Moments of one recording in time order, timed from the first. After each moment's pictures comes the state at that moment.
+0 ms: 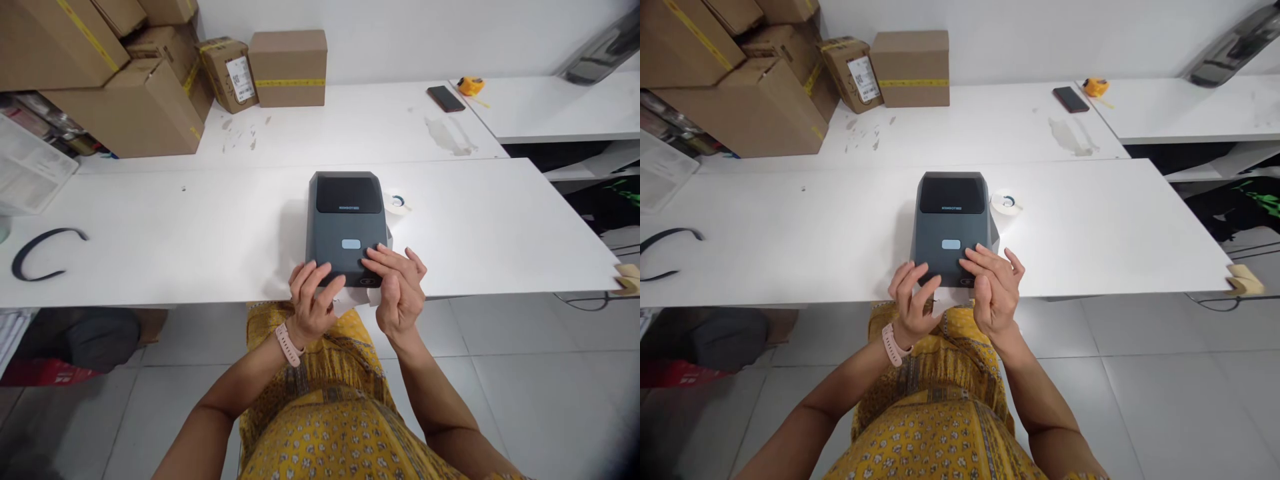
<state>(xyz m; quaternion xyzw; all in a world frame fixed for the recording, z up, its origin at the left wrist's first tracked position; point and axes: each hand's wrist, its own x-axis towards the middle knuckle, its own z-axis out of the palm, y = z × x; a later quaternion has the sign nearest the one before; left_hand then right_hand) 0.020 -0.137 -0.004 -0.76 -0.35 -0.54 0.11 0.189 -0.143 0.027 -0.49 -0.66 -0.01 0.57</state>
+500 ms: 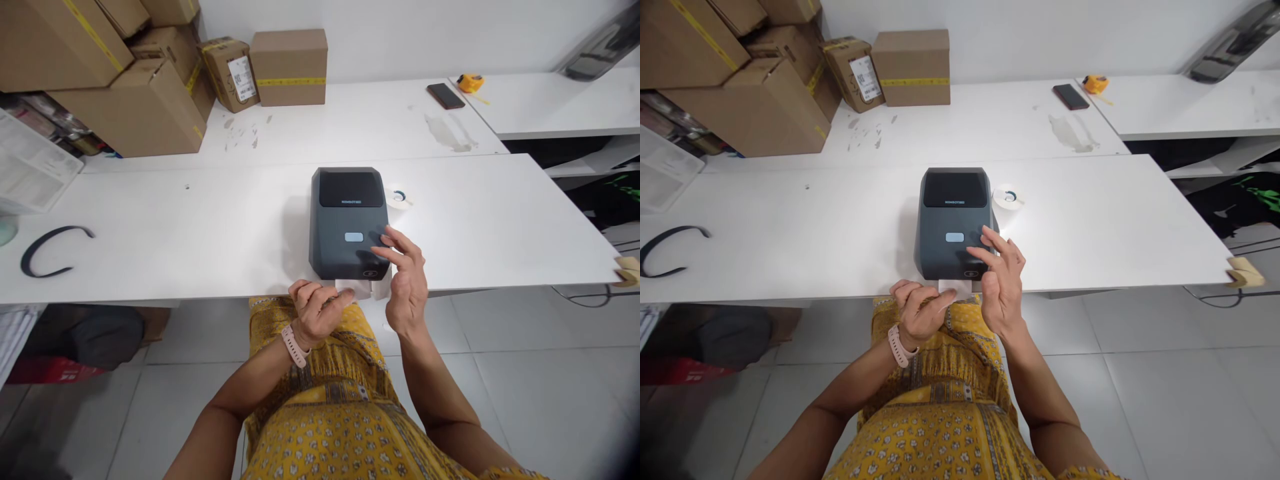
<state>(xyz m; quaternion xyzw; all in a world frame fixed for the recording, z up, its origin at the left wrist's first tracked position) 0.018 -0.157 -0.003 -0.76 -0.37 -0.52 0.12 0.194 -0.151 0.037 -0.50 -0.67 0.07 0.54</state>
